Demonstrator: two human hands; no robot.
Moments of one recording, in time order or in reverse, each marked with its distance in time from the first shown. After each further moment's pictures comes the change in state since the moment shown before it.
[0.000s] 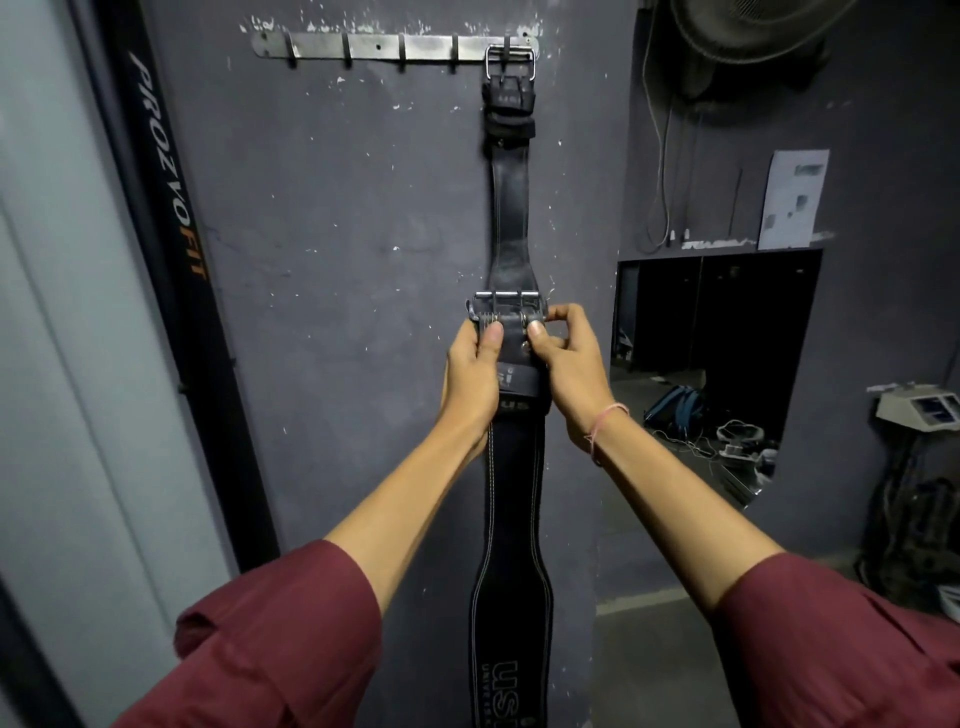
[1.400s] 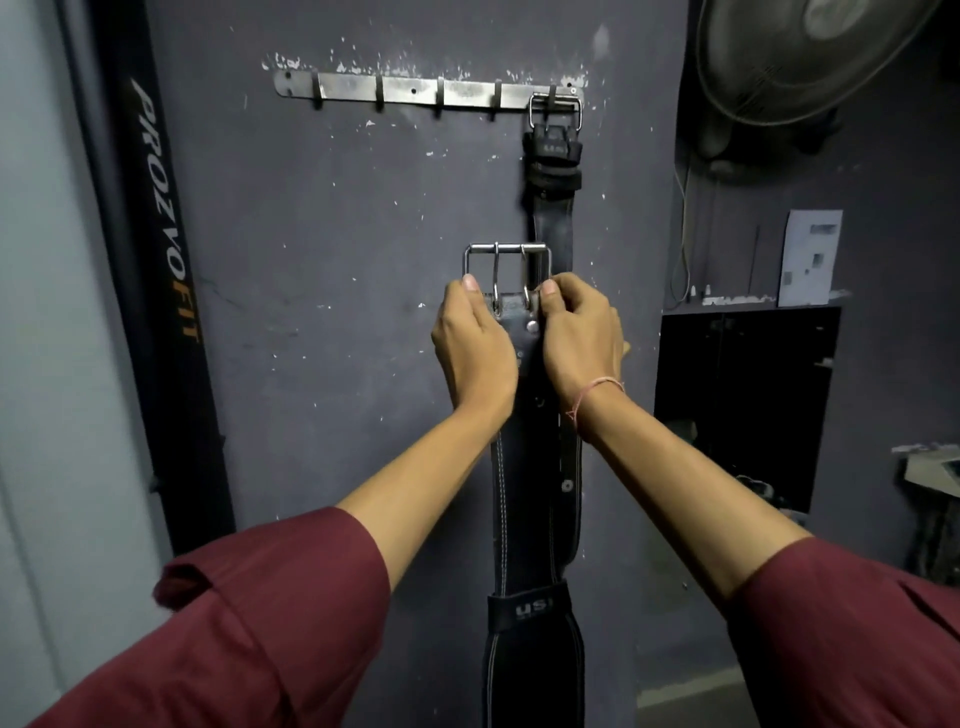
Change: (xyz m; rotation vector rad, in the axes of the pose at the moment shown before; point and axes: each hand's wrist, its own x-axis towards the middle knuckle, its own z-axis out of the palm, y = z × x) left_hand 0.152 0.007 -0.028 0.286 0.437 0.408; right_hand 0.112 -0.035 0.090 -0.376 0.319 -0.212
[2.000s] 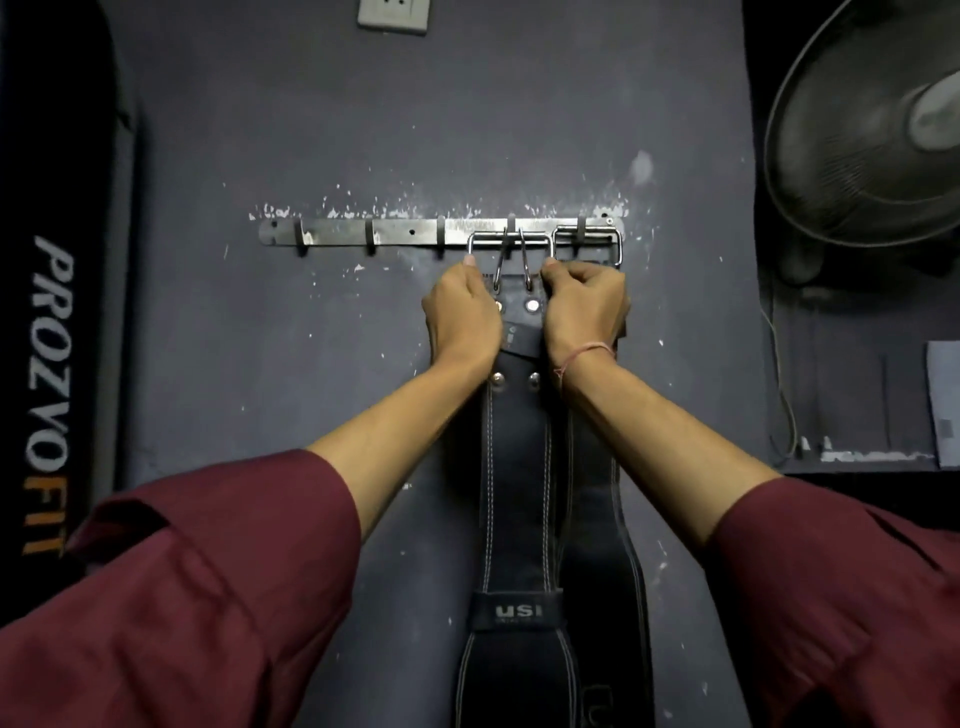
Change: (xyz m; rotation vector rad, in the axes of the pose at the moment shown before) left_hand 0.220 -0.002 0.142 0.177 0.011 0.176; right_hand 0.258 -0.019 0.092 0.500 0.150 -0.094
